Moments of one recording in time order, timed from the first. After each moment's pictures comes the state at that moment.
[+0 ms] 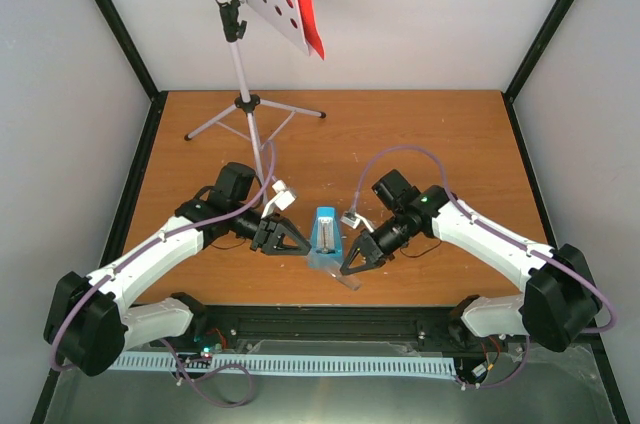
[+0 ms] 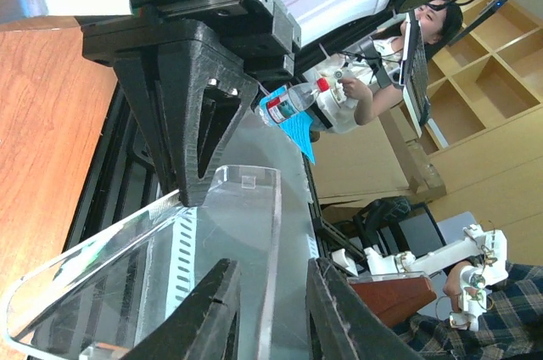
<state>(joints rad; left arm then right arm) -0.53 1.13 0.73 -0.40 1.38 -0.16 0.67 1.30 0.91 -0.88 -1.08 0.23</state>
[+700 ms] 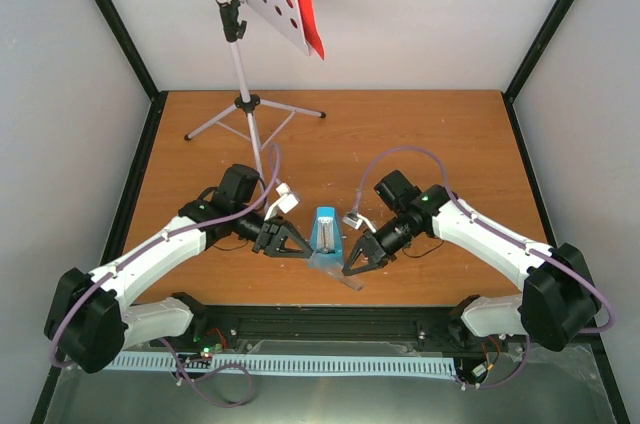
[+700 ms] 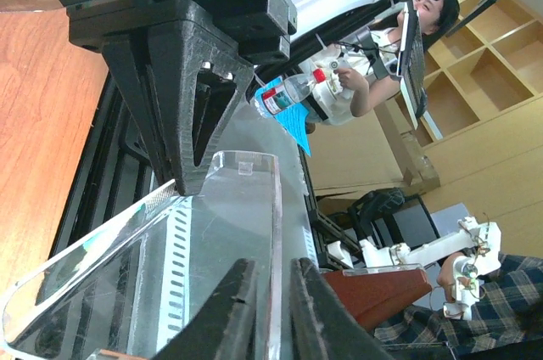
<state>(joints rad) -0.56 1.14 0.73 -0.39 1.39 -0.16 0.65 1.31 0.89 -0.91 -1.11 0.19</state>
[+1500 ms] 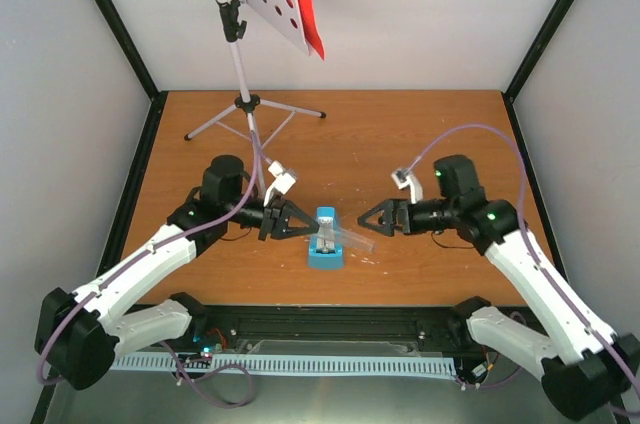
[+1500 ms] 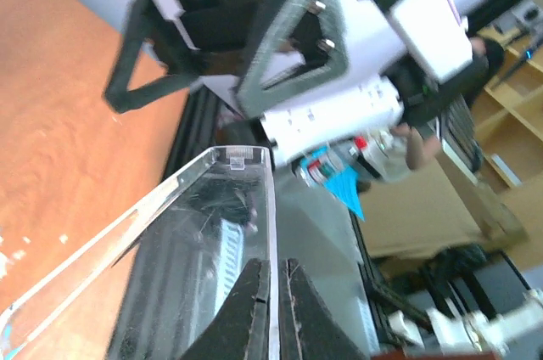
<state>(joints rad) -0.57 1.05 0.73 -0.09 1.23 -0.43 0.44 0.98 0.91 -0.79 -0.86 0.40</state>
